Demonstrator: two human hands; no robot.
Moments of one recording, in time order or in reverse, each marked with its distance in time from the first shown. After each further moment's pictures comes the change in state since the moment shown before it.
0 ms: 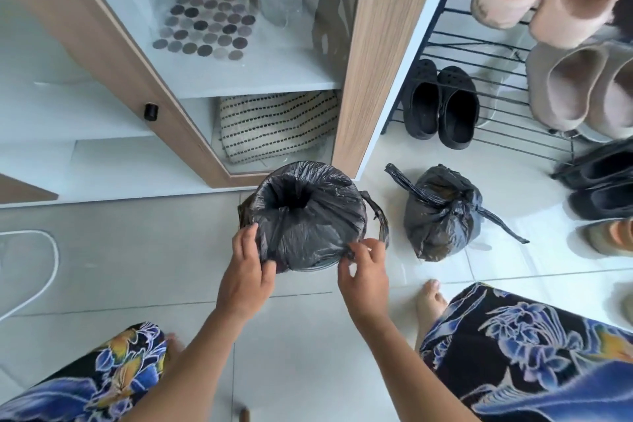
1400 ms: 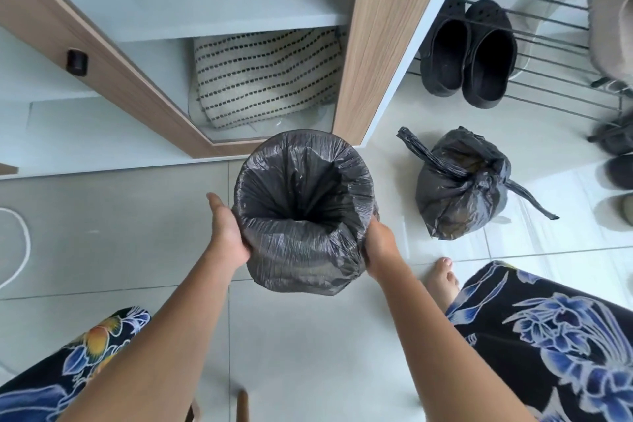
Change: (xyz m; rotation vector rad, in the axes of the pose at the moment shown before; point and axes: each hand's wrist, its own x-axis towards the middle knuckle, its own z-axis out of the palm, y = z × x) left_hand 0.083 -0.008 0.025 -1.390 -0.124 -1.118; right_hand 0.067 0.030 0.031 0.719 -0.296 1.095
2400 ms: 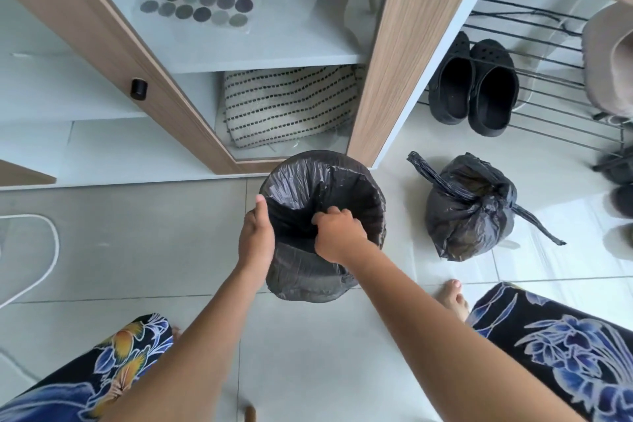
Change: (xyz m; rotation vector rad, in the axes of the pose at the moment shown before) left_hand -0.054 -0.004 0.018 0.585 0.225 0.442; right_hand -0.051 -0.034 0.064 -1.592 -0.226 -0.747
